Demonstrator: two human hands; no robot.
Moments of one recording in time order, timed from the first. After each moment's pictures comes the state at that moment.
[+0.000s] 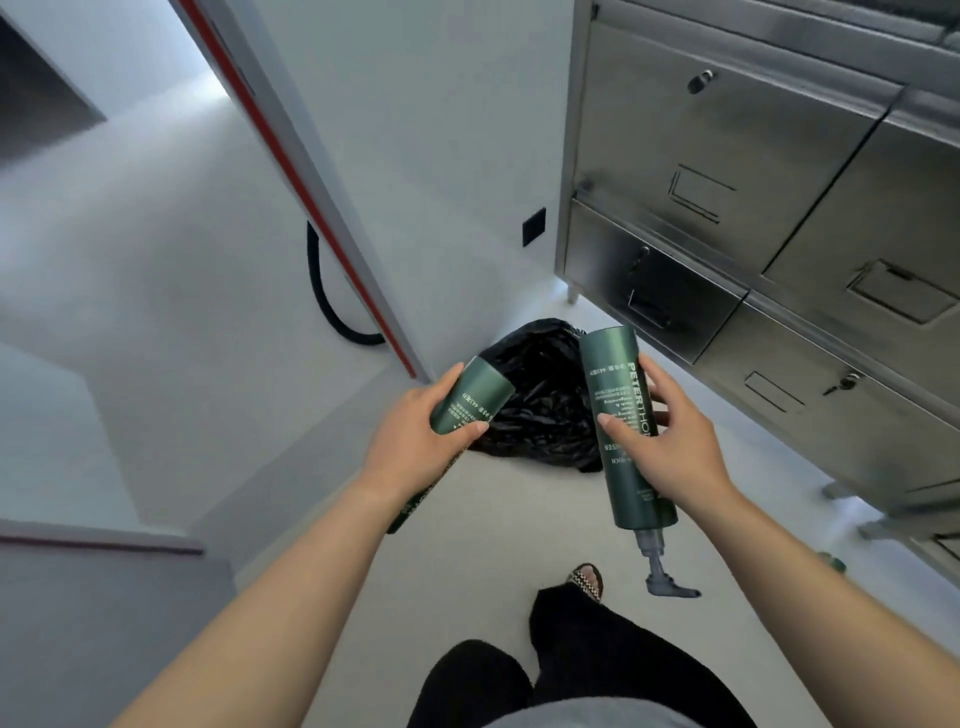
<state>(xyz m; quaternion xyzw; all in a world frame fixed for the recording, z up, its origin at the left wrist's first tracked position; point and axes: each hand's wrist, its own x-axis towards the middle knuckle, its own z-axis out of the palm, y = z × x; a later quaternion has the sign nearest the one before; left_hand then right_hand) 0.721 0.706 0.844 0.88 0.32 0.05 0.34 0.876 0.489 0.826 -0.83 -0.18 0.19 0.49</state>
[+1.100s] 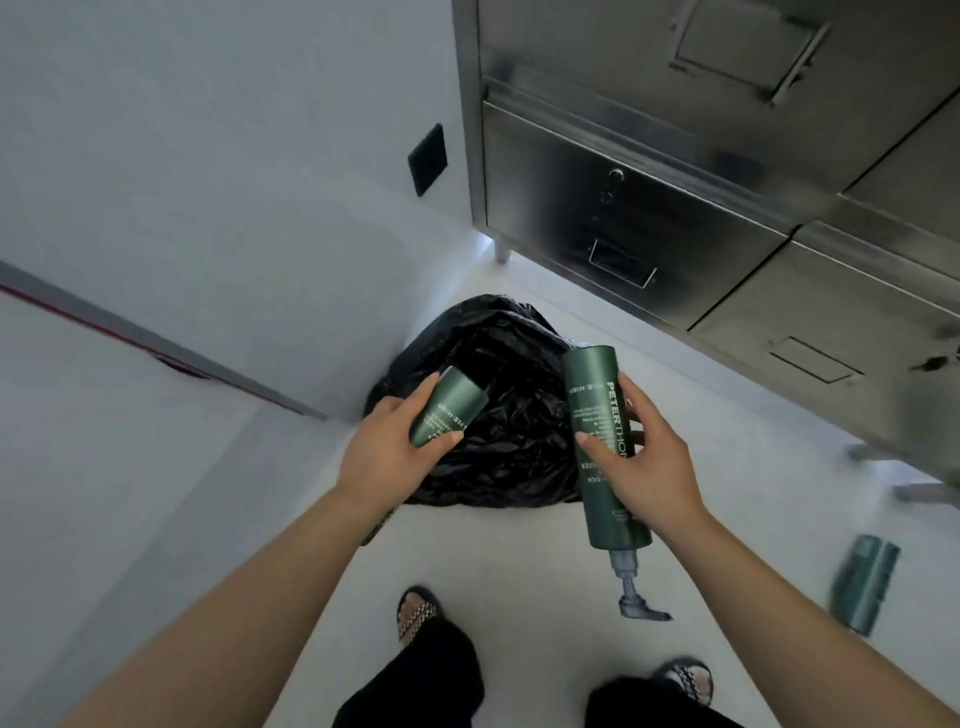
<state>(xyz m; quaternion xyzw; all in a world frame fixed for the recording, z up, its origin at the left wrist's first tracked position) 0.961 0.852 0.505 0.92 0.22 -0.05 0.33 1.054 0.599 0.501 -0.86 -0.04 0.19 0.47</state>
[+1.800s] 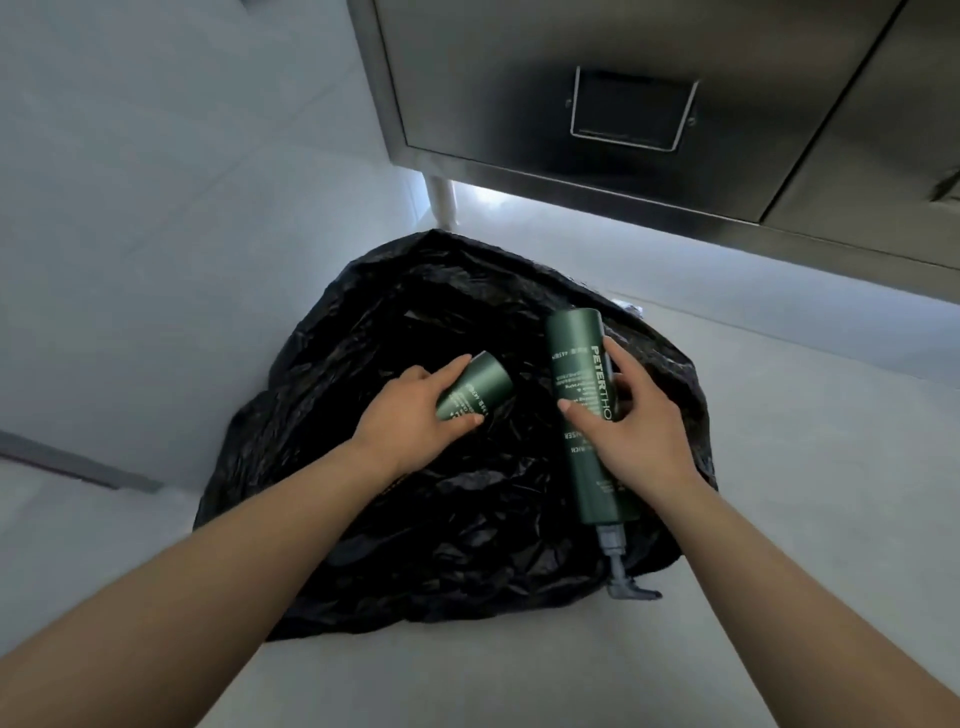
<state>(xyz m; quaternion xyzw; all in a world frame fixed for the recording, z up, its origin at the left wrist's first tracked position) 1.075 0.849 0.117 0.97 0.06 -0.07 0.23 1.110 0.611 0.115 -0.86 -0.05 0.05 0.50</state>
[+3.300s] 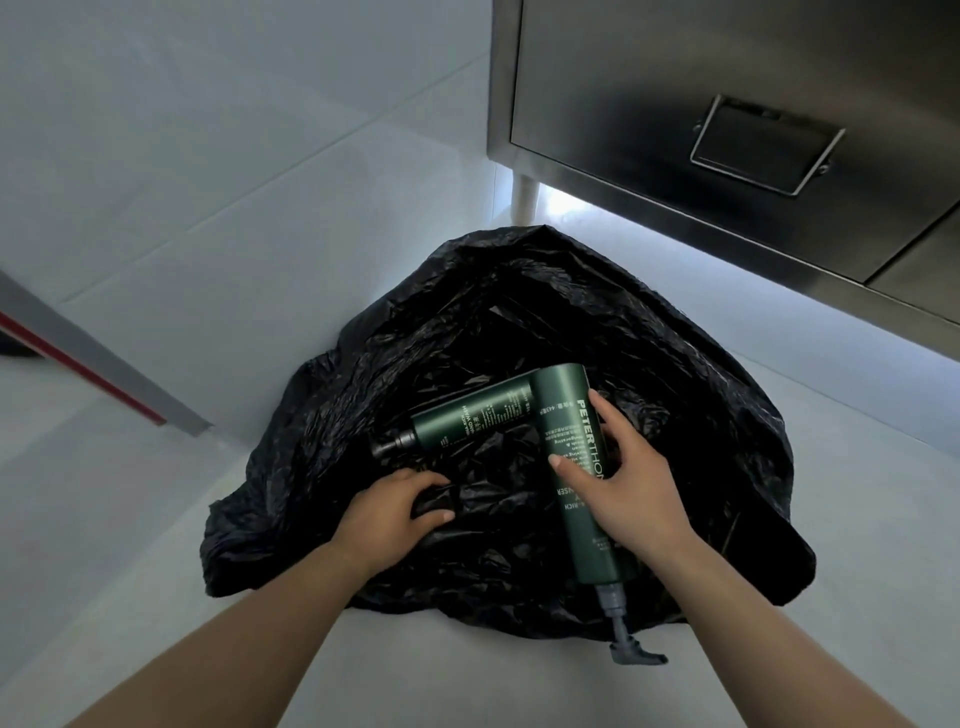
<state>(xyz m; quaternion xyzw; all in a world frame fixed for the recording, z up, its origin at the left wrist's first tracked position) 0.963 0.902 0.037 0.93 0.15 -0.14 0.31 1.071 0.672 0.100 -0.87 -0.13 0.15 0.45</state>
